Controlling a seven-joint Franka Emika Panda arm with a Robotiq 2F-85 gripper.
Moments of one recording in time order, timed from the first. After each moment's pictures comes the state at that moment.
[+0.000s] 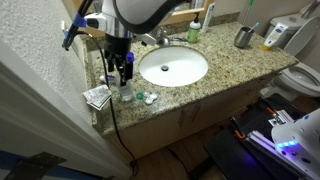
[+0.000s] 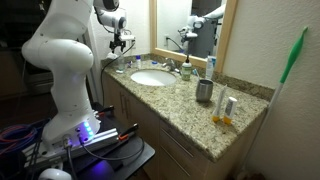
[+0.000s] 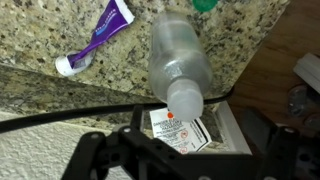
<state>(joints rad) 0.37 0.58 0.45 -1.54 0.02 2.25 -1.03</state>
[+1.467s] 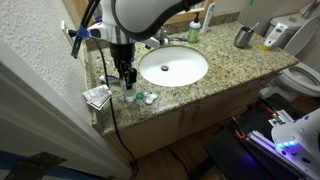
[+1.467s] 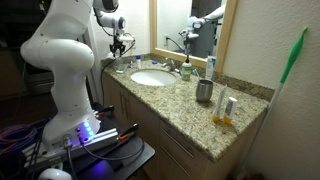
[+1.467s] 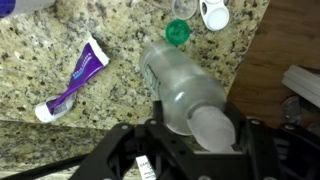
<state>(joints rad) 0.41 0.59 0.42 -1.52 -0.05 2.12 -0.88</state>
